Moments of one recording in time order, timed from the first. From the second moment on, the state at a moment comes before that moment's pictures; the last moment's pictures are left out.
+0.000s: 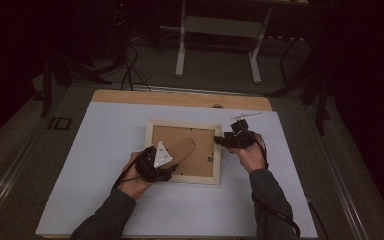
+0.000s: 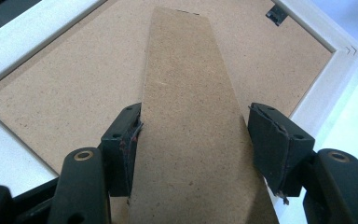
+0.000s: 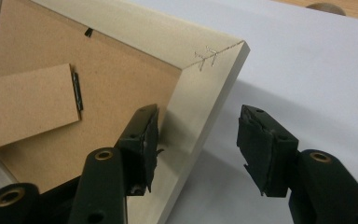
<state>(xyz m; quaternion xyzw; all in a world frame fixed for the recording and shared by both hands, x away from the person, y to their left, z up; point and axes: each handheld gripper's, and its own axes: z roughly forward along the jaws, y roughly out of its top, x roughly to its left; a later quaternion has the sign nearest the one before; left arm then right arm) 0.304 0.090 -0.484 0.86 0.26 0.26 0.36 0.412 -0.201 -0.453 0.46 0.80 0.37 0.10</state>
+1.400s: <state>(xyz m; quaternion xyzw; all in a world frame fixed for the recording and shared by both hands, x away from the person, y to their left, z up) 0.304 0.099 -0.491 0.85 0.26 0.25 0.39 0.418 -0.207 -0.445 0.47 0.77 0.43 0.04</state>
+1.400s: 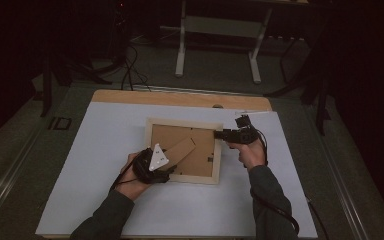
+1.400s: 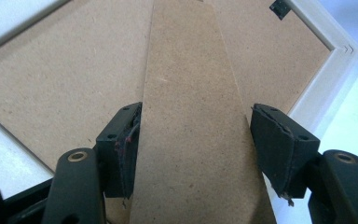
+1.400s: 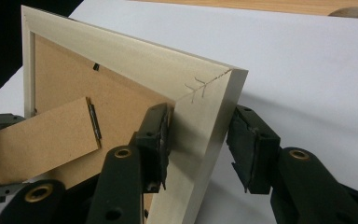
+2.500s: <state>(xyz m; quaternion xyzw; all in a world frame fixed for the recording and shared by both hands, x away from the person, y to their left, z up) 0.329 0.116 -0.486 0.85 0.33 0.07 0.40 0.414 -0.205 -0.441 0.47 0.77 0.43 0.05</state>
